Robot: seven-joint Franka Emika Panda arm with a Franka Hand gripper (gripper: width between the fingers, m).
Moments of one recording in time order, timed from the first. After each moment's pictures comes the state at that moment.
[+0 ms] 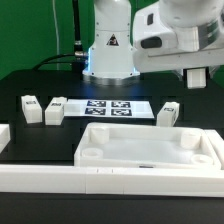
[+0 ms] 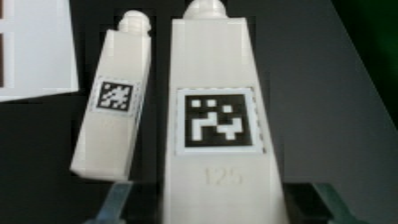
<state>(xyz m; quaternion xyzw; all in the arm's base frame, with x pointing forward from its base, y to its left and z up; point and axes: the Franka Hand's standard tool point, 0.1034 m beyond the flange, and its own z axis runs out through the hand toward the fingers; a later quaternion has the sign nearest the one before) 0.499 0.115 0.121 -0.94 0.11 0.29 0.14</state>
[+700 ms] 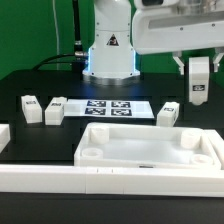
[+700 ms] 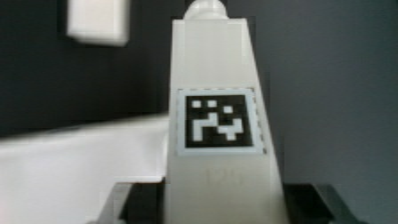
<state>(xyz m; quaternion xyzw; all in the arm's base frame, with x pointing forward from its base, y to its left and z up) 0.531 0.107 0.136 -0.99 0.11 0.08 0.08</state>
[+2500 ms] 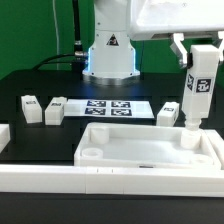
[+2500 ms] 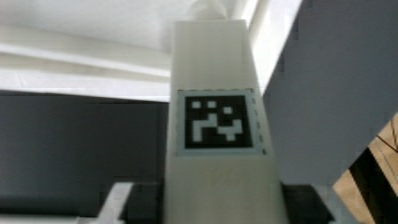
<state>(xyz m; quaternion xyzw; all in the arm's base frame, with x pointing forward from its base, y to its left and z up) 0.608 0.085 0.158 -0.97 -0.07 -0.24 0.03</state>
